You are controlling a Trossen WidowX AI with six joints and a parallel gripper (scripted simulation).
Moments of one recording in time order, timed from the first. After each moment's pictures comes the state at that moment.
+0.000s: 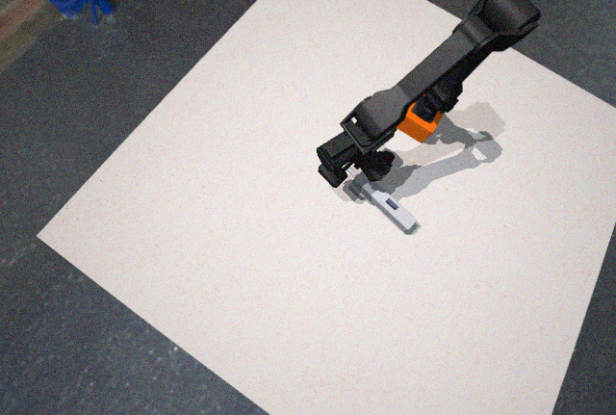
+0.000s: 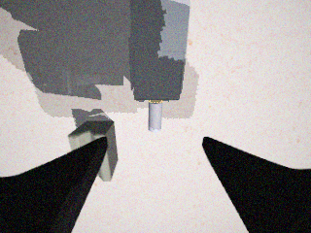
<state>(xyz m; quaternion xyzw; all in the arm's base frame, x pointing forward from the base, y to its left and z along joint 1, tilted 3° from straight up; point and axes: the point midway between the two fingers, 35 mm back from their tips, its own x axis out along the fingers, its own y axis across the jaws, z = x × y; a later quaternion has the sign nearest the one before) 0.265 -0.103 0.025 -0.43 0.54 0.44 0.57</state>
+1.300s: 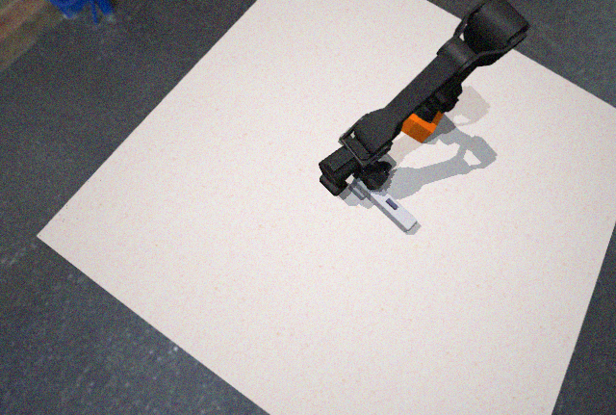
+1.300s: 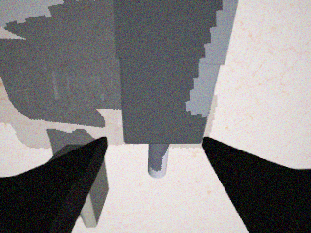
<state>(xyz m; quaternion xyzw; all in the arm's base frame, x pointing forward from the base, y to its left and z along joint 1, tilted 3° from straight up) 0.269 -0.090 -0.019 -0.44 0.54 0.45 0.57</state>
